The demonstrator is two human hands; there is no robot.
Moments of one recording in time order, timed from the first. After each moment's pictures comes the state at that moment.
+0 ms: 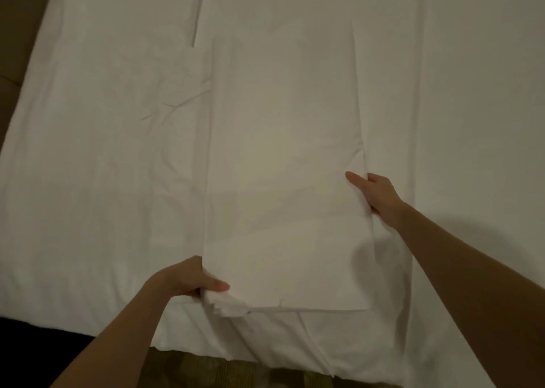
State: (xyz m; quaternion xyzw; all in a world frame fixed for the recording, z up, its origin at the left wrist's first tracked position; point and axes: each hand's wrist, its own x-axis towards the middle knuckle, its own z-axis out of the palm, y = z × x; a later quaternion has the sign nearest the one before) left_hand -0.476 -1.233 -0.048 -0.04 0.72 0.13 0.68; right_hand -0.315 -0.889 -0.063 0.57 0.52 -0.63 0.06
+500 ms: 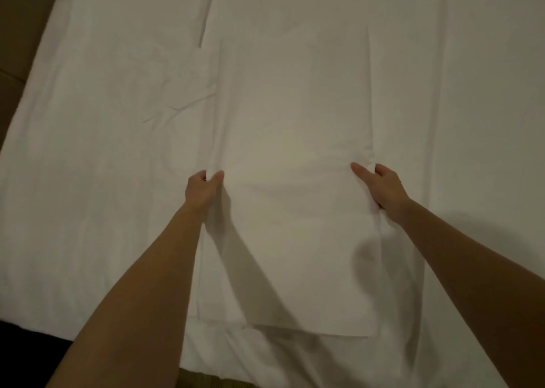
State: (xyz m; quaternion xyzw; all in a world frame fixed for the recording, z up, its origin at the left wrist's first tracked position) left_hand -0.555 -1.116 -0.068 -0.08 0.88 0.34 0.31; right_hand -0.348 -0.864 -0.077 0.55 0.57 -0.61 0.03
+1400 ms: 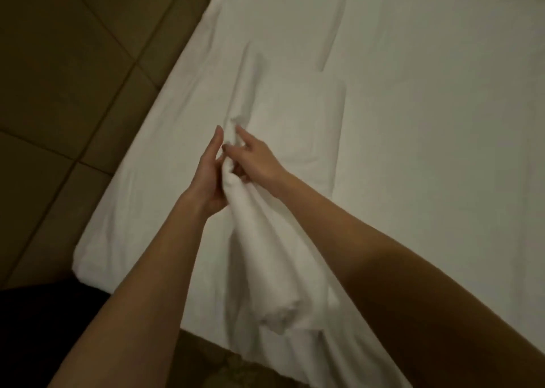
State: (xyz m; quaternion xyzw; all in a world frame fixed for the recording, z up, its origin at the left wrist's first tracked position) left_hand -0.659 -1.273 0.077 -0.14 0.56 0.69 0.44; right_hand -0.634 -1.176 0.062 0.22 0.67 -0.70 0.10
